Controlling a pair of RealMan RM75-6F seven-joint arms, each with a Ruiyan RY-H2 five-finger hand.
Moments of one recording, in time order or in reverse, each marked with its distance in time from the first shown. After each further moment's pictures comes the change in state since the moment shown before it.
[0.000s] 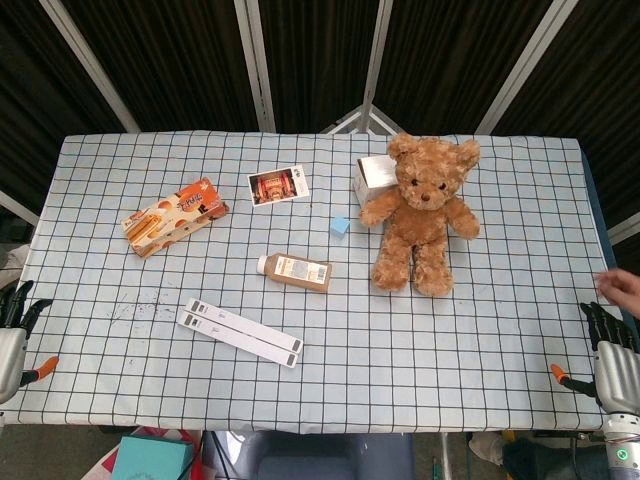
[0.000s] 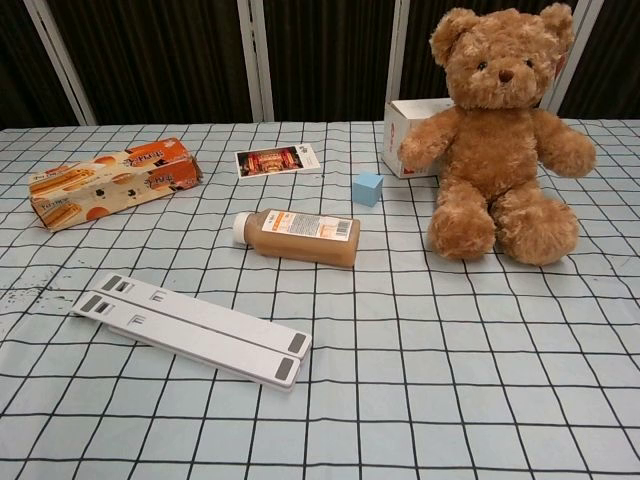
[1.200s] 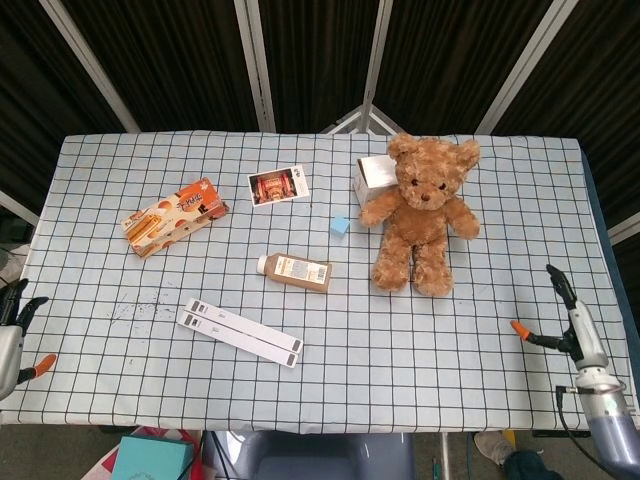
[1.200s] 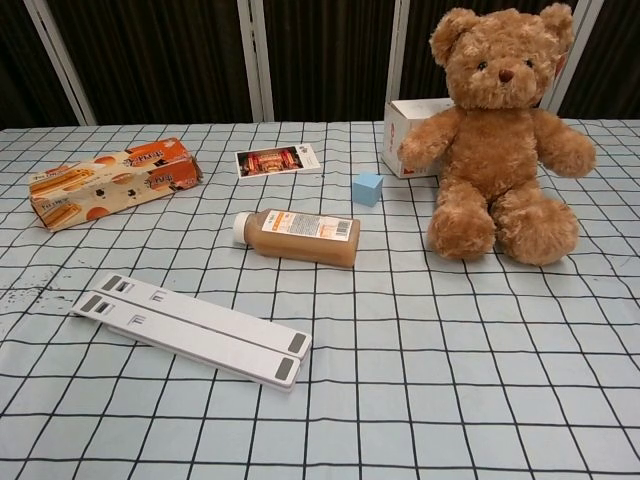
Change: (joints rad) left arm -0.003 -0.005 -0.015 0.001 -0.032 -0.007 0.010; right arm 0.178 -0.004 0.130 0.096 -0.016 -0.344 0.837
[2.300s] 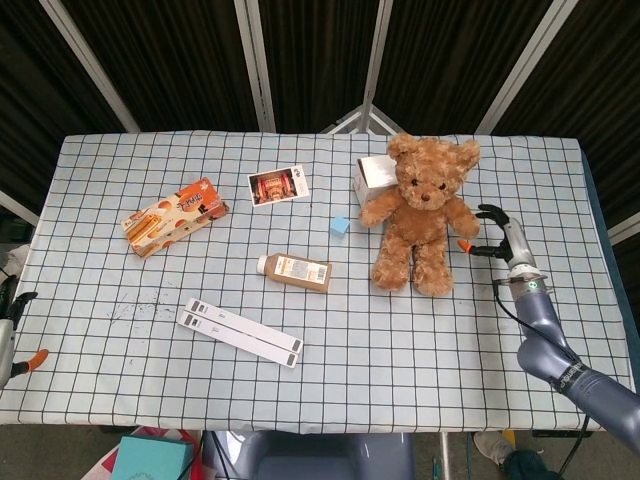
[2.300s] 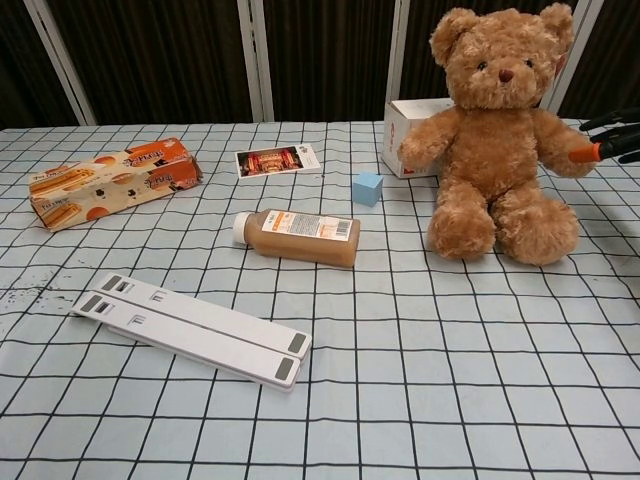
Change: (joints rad) left arm -0.017 0.000 -0.026 0.007 -0.080 -0.029 0.016; right arm 0.467 -0.303 0.141 0.481 0.558 -0.403 -0.344
